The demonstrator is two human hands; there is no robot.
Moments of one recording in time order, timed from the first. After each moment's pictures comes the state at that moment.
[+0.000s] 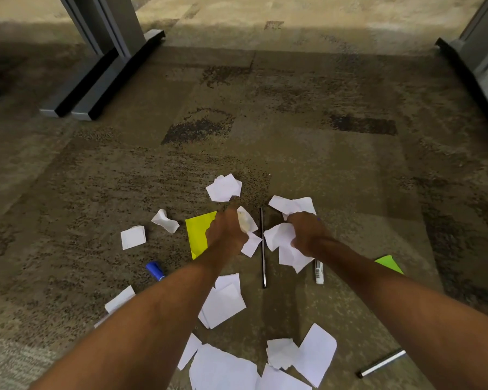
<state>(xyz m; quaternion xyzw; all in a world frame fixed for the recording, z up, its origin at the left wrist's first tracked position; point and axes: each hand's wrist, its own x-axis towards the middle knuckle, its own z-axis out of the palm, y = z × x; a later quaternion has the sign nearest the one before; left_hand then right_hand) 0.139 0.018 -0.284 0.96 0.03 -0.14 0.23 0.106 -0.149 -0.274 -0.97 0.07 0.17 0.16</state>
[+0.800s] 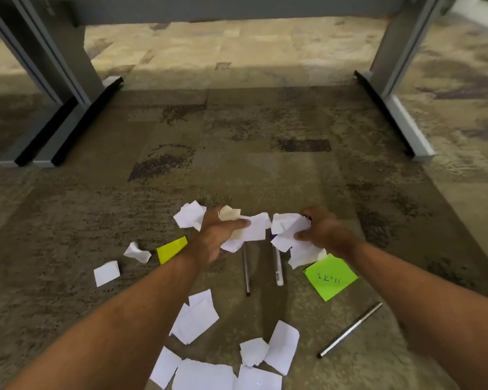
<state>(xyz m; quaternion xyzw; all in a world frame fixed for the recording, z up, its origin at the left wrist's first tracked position) 0.131 -0.030 -0.214 0.76 0.08 -0.22 0.61 0.046 -0.233 -0.195 -0.89 0.23 0.06 0.40</state>
